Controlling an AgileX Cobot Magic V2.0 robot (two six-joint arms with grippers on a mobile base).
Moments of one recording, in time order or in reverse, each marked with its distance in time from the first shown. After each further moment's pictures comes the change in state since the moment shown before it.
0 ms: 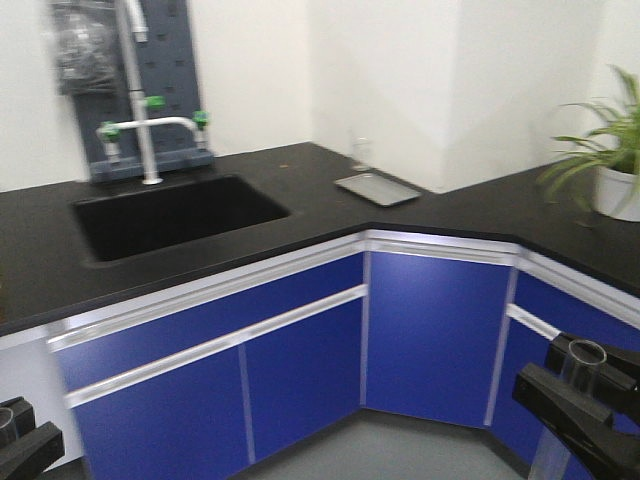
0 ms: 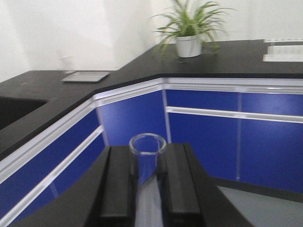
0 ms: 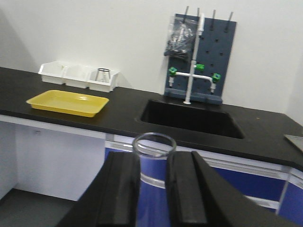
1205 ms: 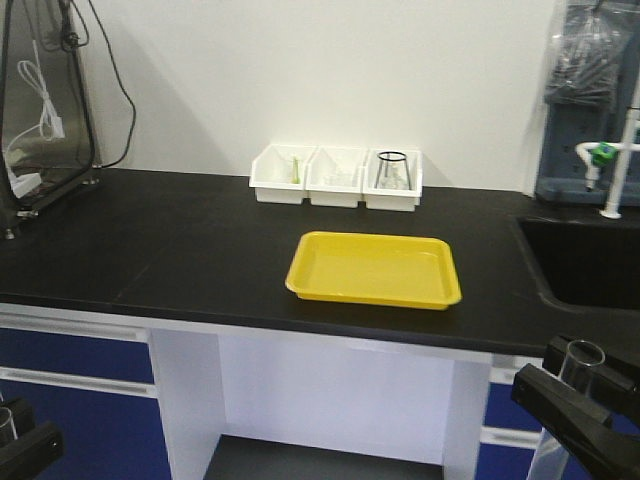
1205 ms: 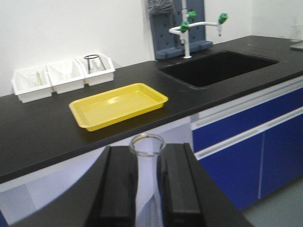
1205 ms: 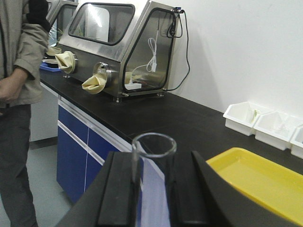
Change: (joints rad) left arm 0.000 -0.003 0.000 0.000 0.000 0.000; right arm 0.000 0.000 0.000 0.000 -0.001 0.001
